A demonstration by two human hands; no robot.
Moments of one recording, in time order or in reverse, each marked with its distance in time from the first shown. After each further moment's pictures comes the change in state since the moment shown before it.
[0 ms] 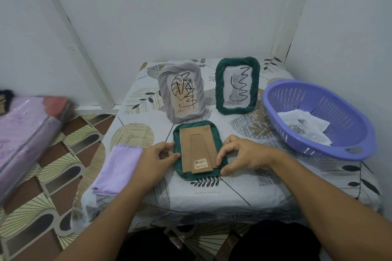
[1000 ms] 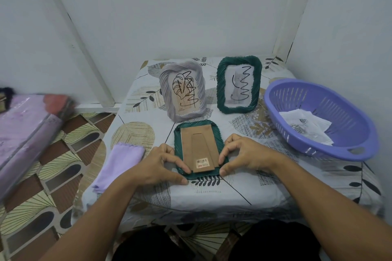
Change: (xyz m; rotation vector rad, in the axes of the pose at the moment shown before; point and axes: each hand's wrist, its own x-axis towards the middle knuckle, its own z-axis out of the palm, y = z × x) left_hand -0.004 0.028 -0.027 0.178 -0.549 0.009; right_hand -0.002 0.002 0.006 0.101 0.108 -0.012
